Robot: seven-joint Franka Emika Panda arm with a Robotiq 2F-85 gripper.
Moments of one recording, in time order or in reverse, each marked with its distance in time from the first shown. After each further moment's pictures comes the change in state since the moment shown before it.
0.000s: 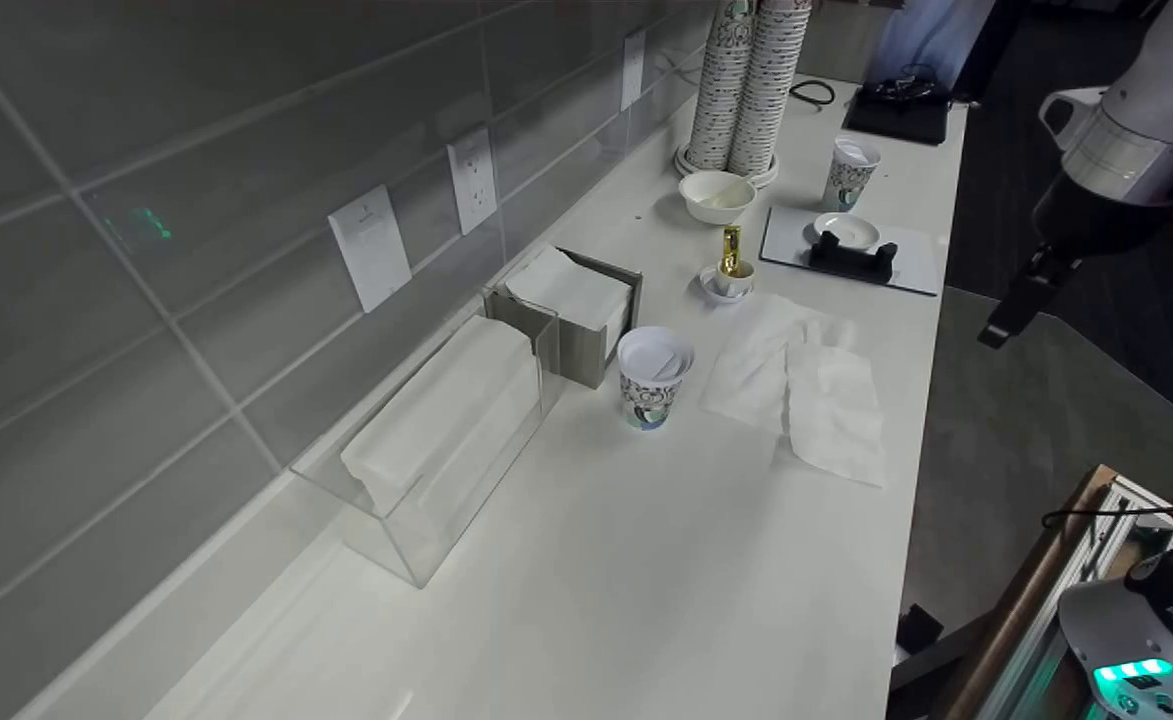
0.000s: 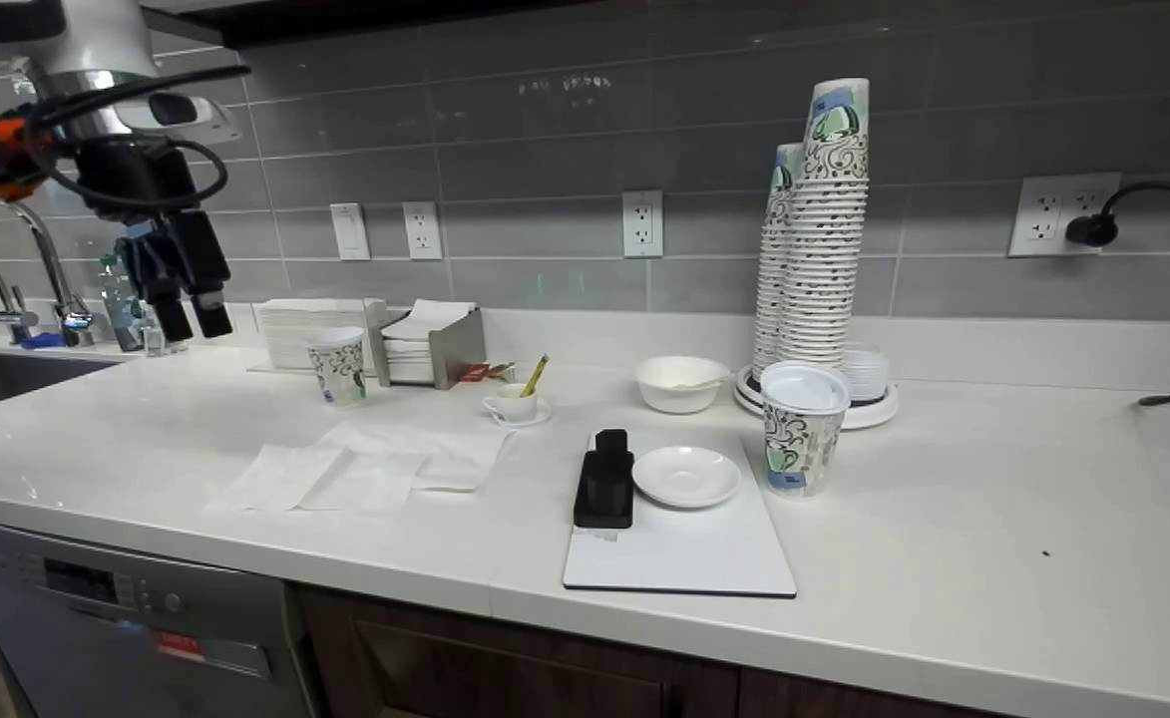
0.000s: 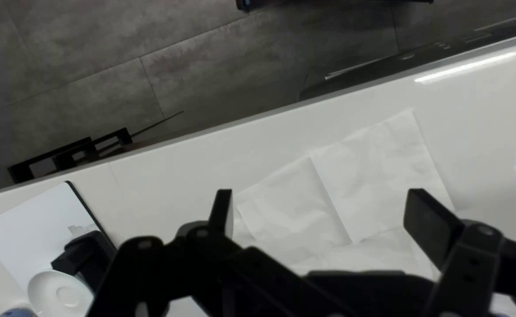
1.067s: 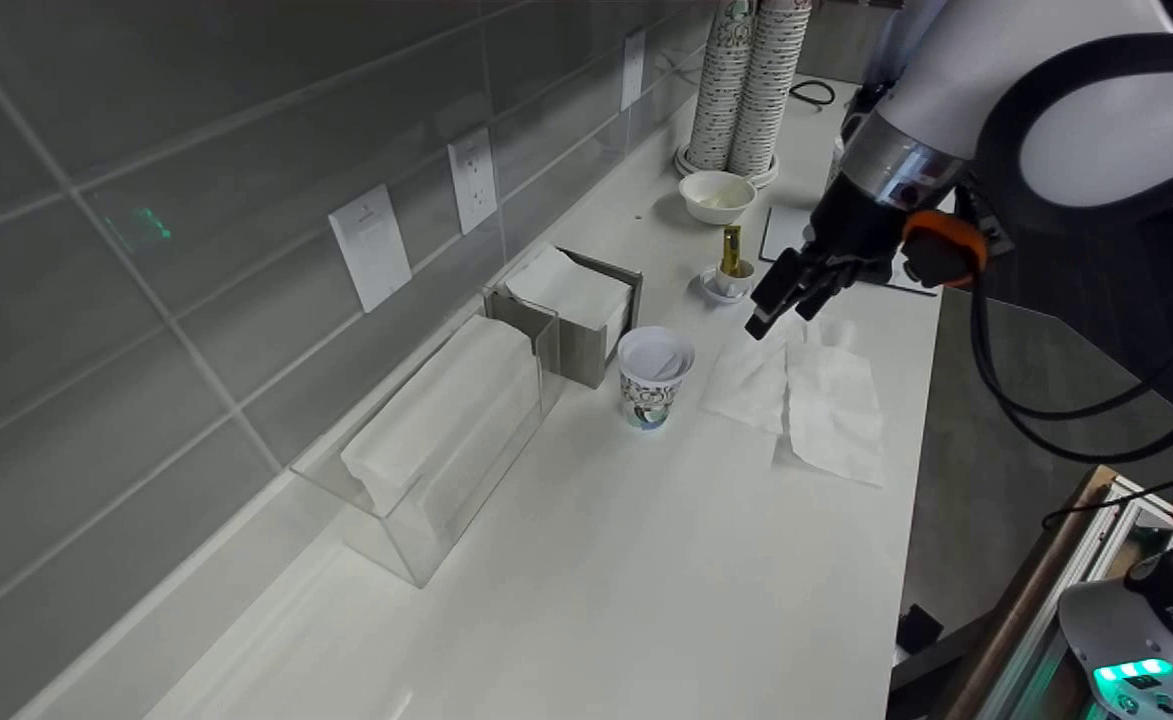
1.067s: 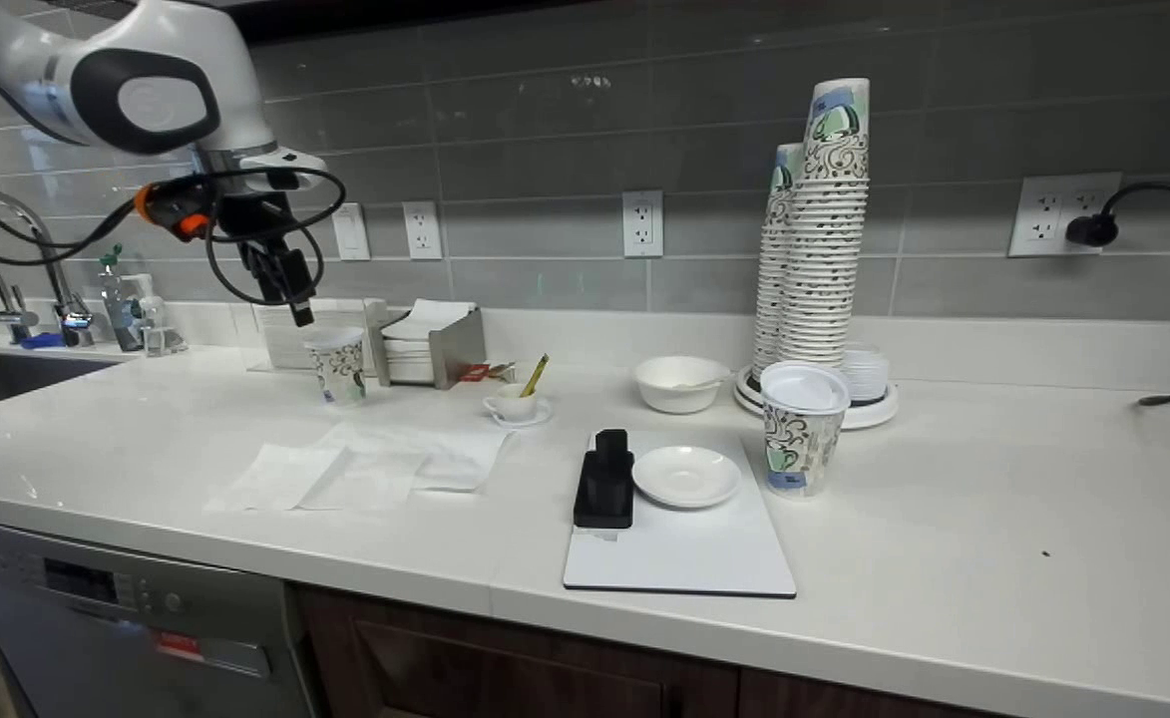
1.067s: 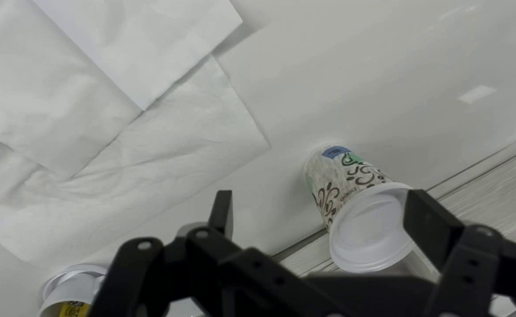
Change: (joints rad) arm 0.140 0.513 0.030 0.235 0.363 0.479 0.141
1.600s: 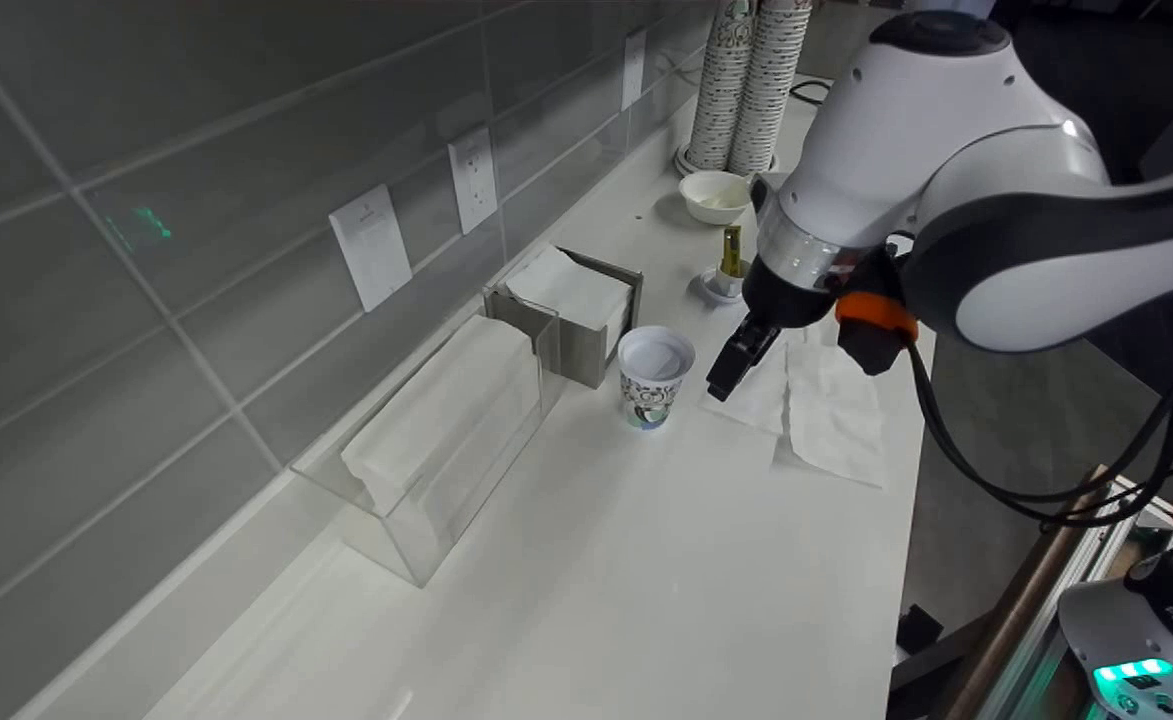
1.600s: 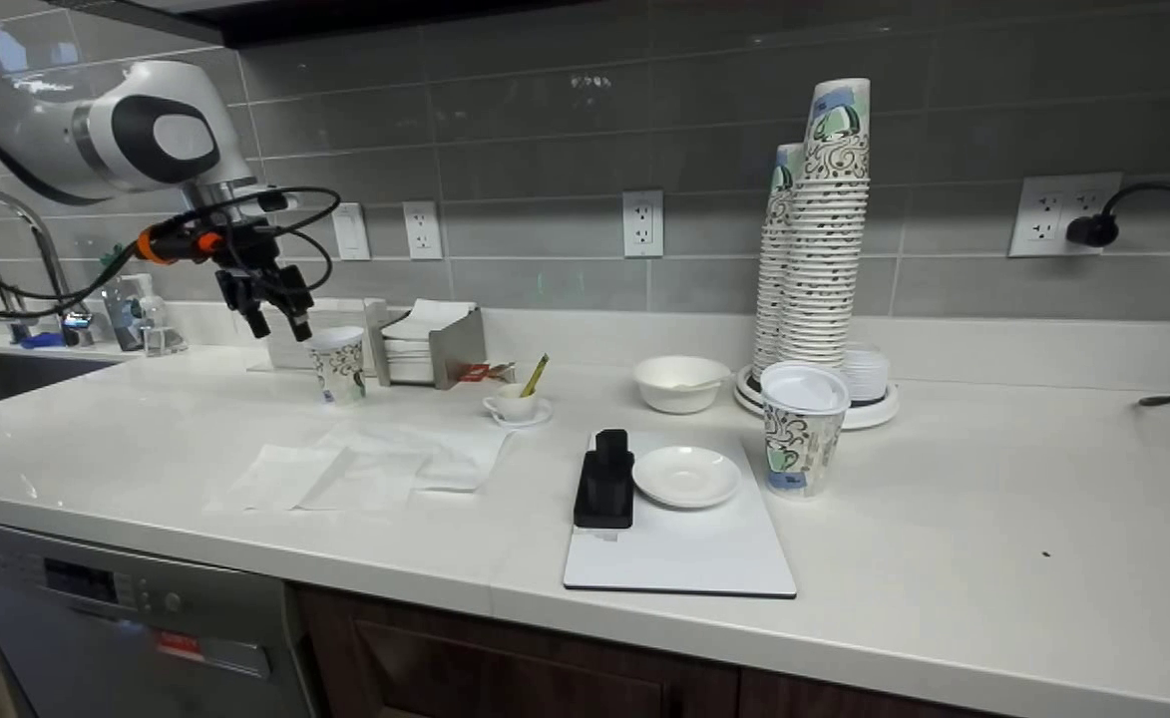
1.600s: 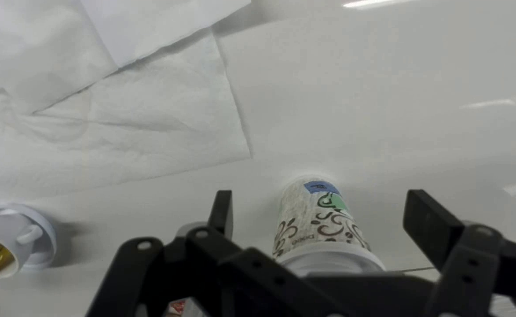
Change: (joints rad) arm 0.006 0.173 0.165 0.087 -0.336 0.026 0.104
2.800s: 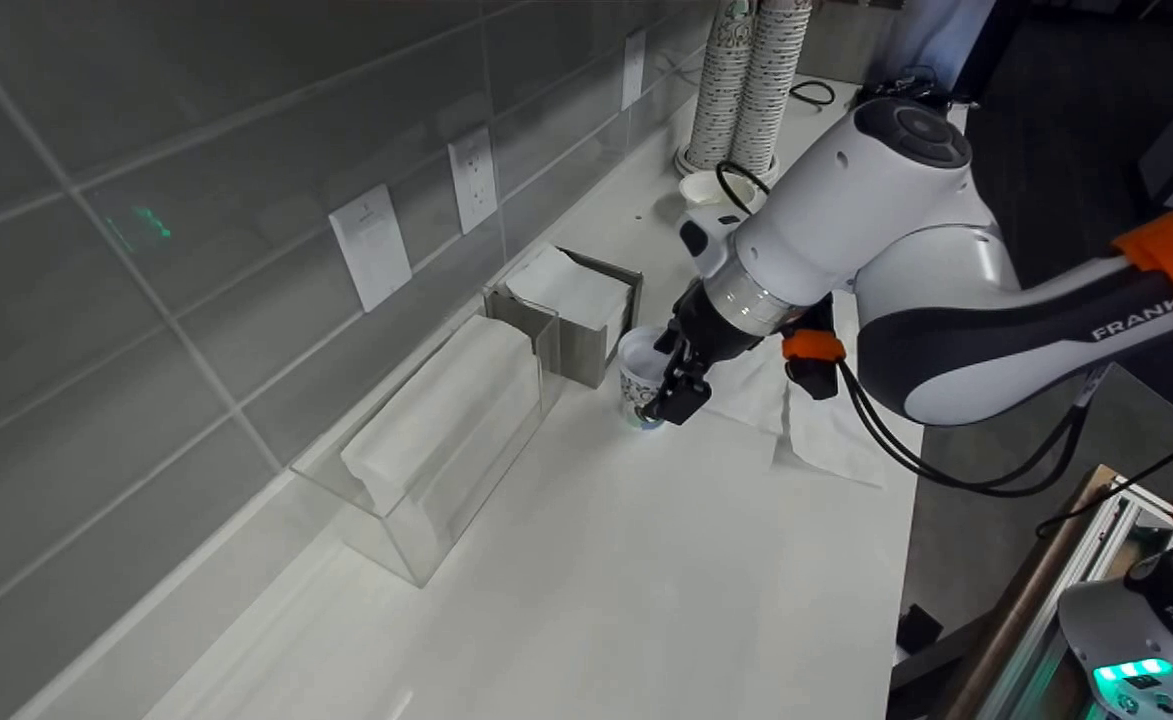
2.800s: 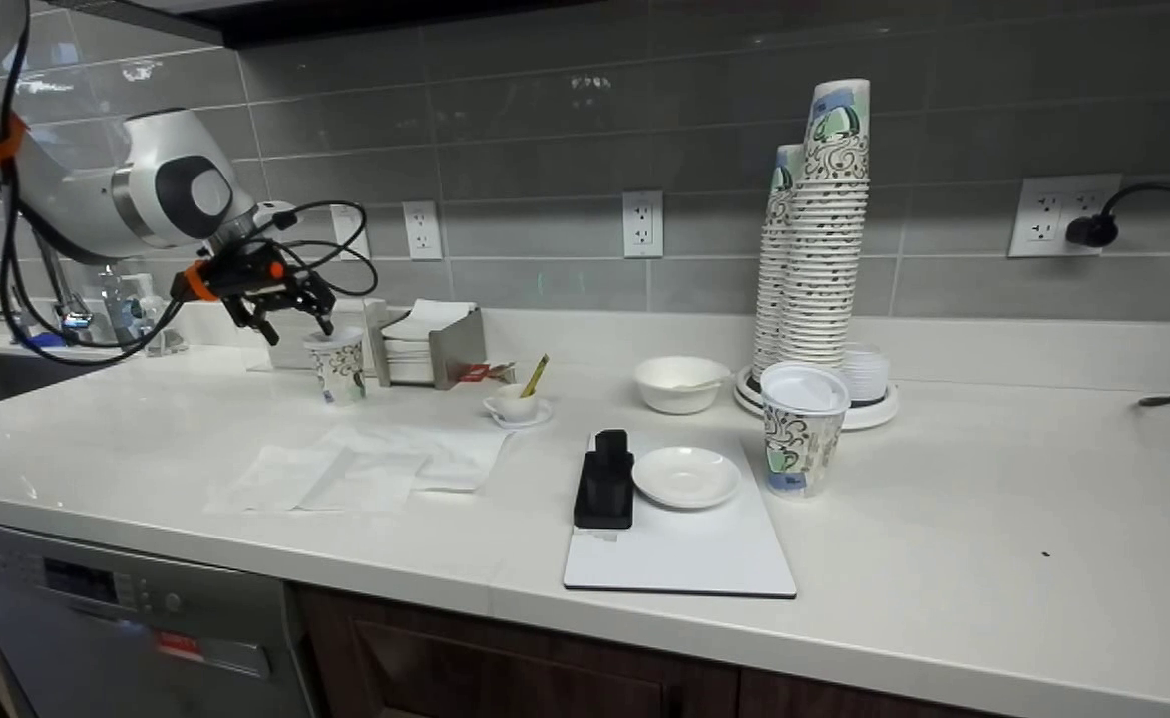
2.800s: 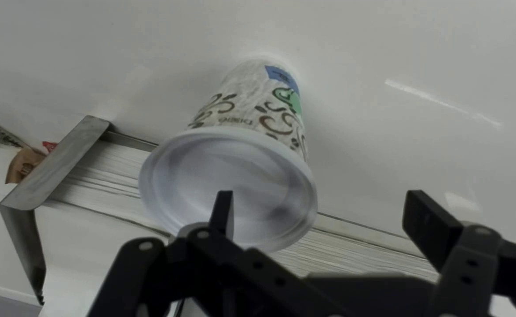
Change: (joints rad) arm 0.043 0.177 -0.010 0.013 -0.167 0.412 -0.291
